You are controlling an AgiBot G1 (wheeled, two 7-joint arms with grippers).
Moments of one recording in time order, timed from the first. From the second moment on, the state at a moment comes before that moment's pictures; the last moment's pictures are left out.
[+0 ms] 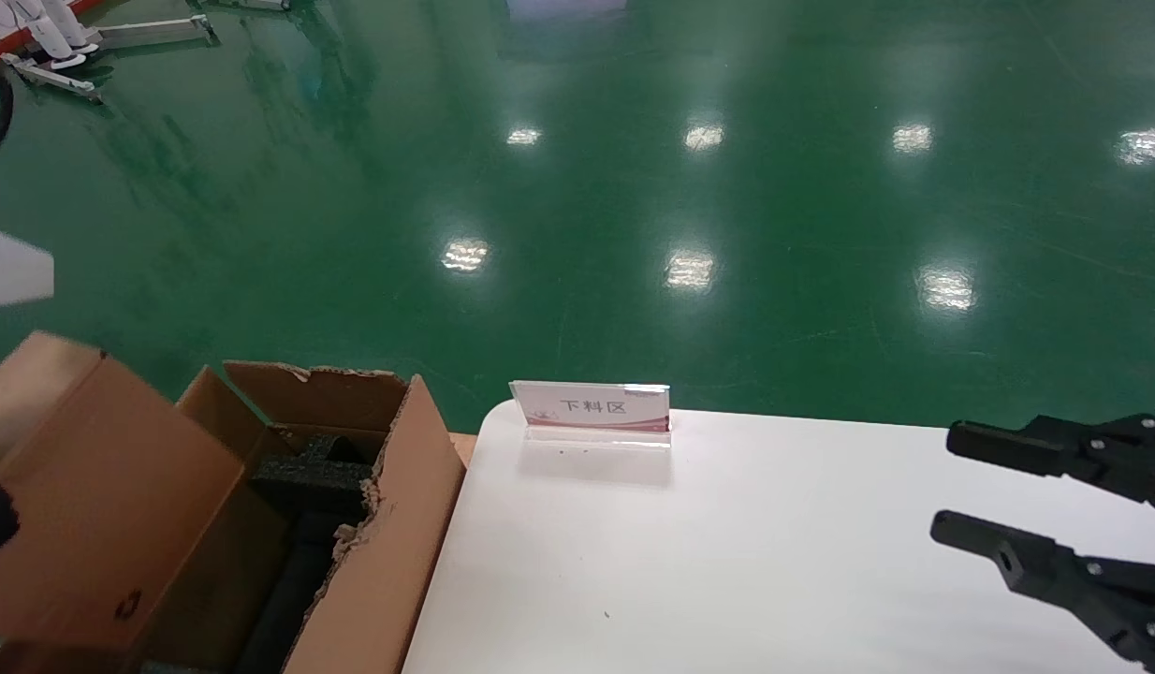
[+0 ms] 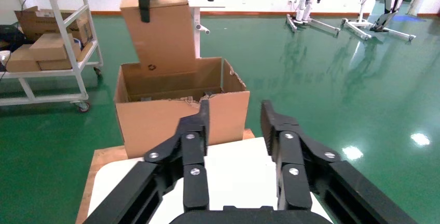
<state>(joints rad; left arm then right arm) -3.04 0.86 2.69 -1.24 1.07 1.74 -1.58 1.07 -0.61 -0.28 1.28 -0.73 -1.49 0.19</state>
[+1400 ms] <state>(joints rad) -2.55 0.78 2.71 -0.77 0.94 1.53 -1.31 1.07 -0.61 -0.28 1.28 -0.73 -1.49 0.19</state>
